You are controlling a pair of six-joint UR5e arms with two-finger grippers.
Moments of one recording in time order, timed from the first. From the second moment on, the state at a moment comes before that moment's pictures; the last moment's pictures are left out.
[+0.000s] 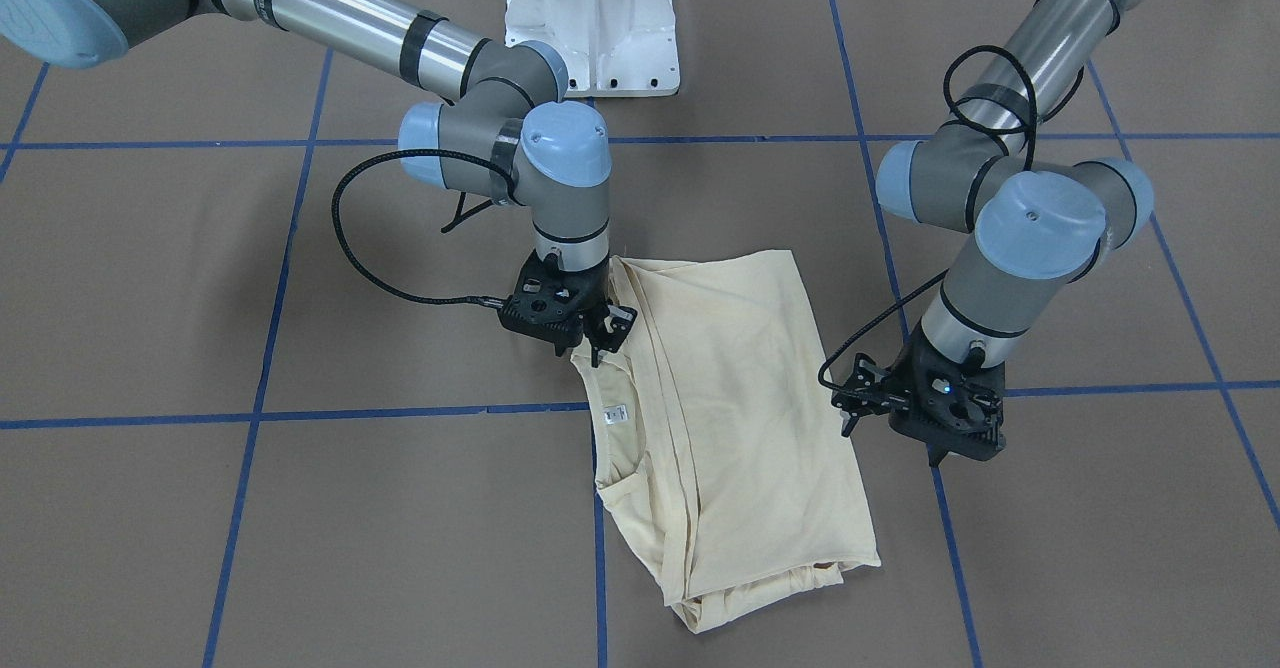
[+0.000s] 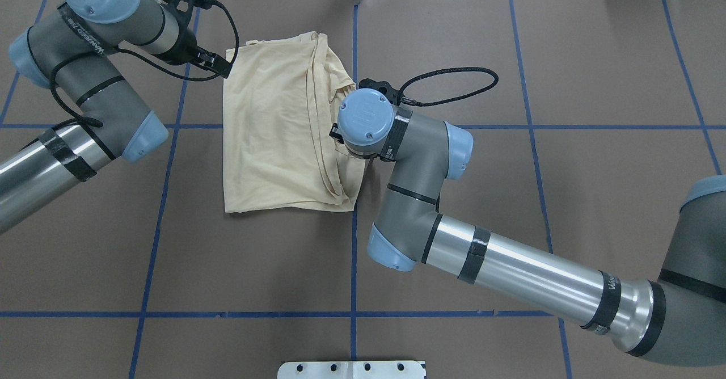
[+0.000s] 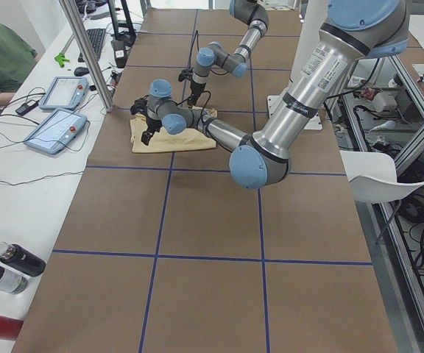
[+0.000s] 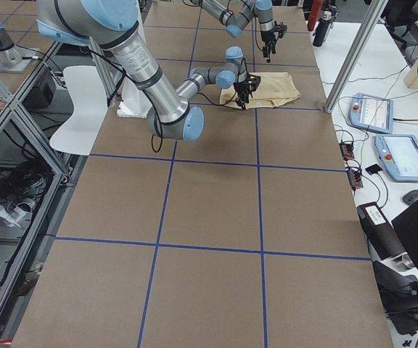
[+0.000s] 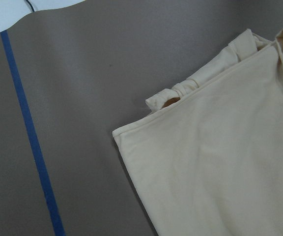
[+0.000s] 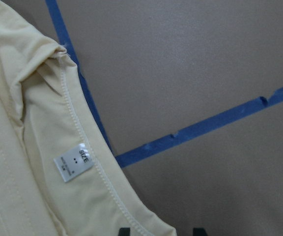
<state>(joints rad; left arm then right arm) -0.91 -2.18 -1.33 -2.07 -1.97 -0.58 0.51 -0.69 1.26 -1.33 1.65 1.61</state>
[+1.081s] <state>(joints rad) -0.91 -2.18 -1.33 -2.08 -1.97 -0.58 0.48 -0.90 1.57 -1.39 1.66 1.64</state>
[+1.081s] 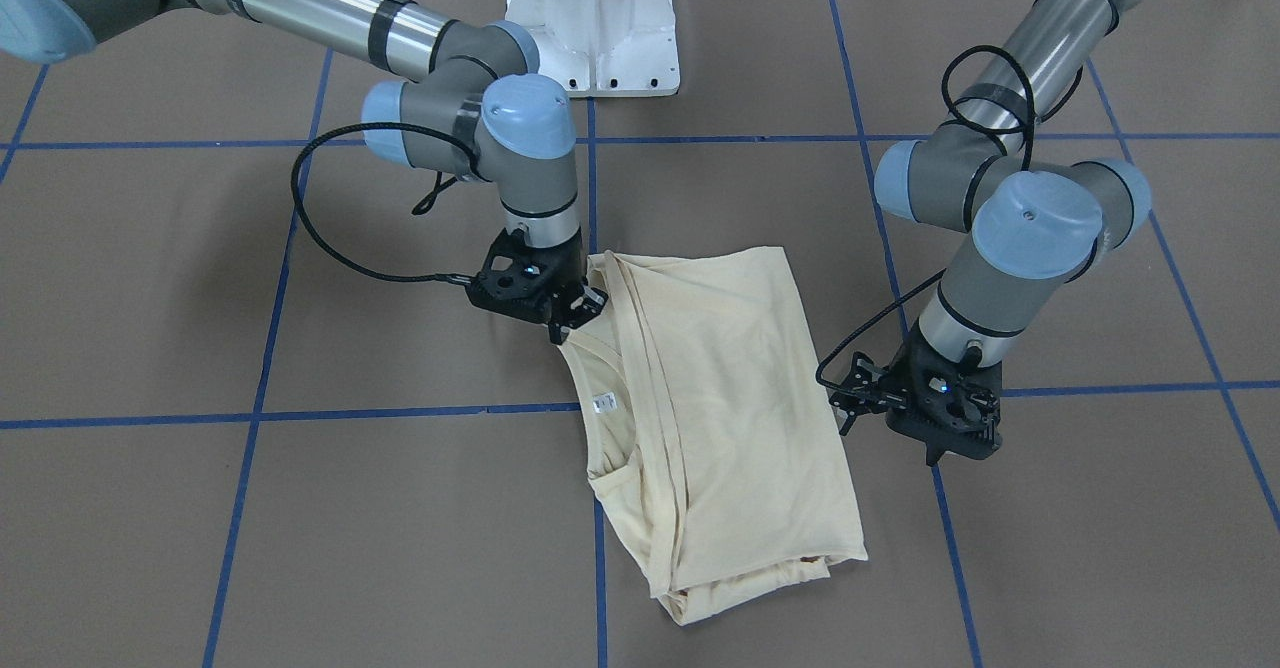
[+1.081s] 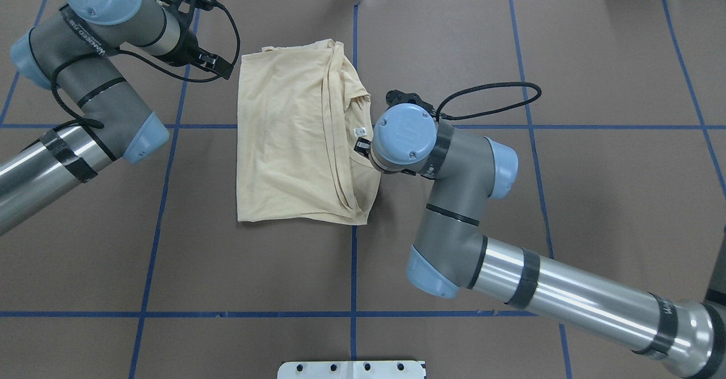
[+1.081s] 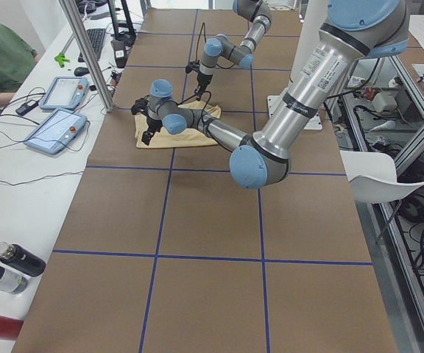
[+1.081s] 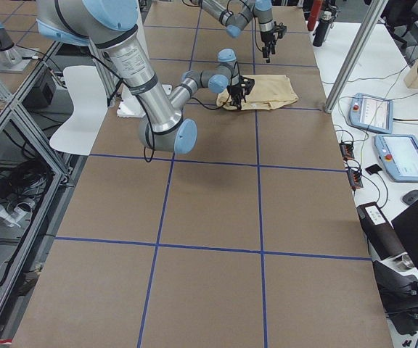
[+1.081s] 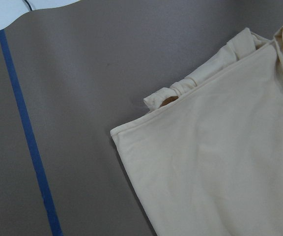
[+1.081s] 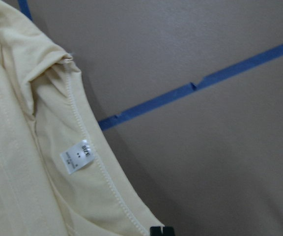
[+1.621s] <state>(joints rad) -0.91 -2.18 -1.34 -2.08 -1.97 -0.58 0.42 -1.02 1.72 -1.42 1.63 1.67</state>
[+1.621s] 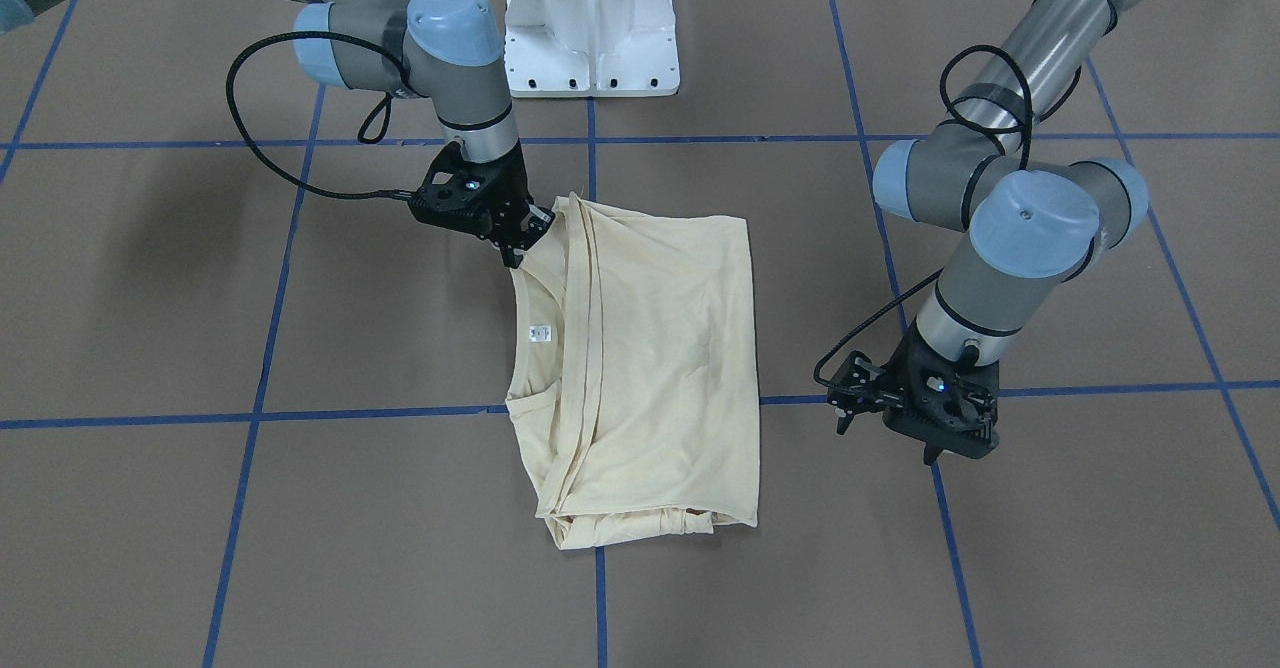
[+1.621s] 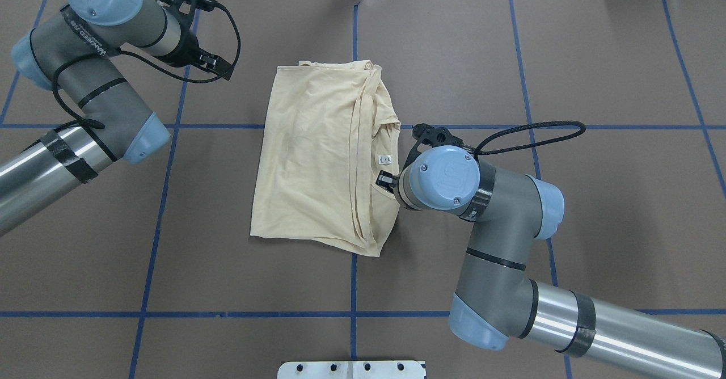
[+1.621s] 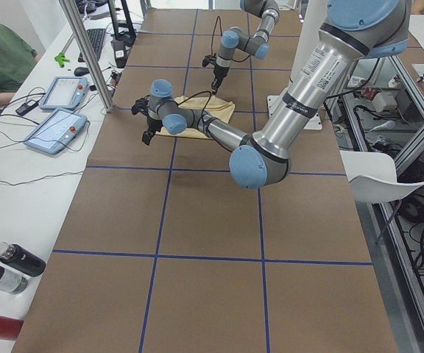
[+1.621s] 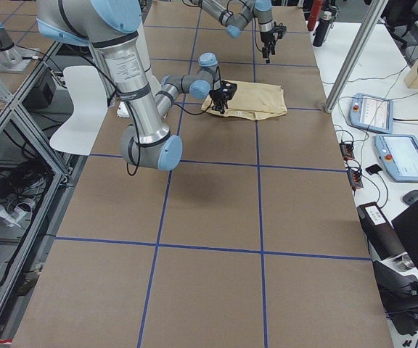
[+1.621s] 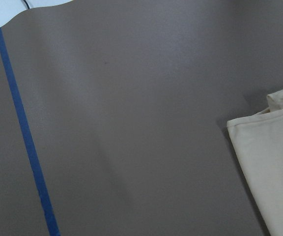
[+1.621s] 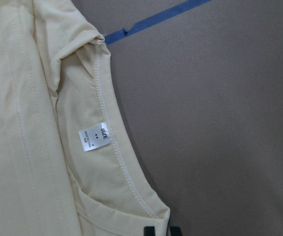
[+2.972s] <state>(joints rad) -0.90 -2.17 -1.36 -2.07 -1.98 -0.58 0.58 -0.55 1.16 -1.58 1.73 1.41</state>
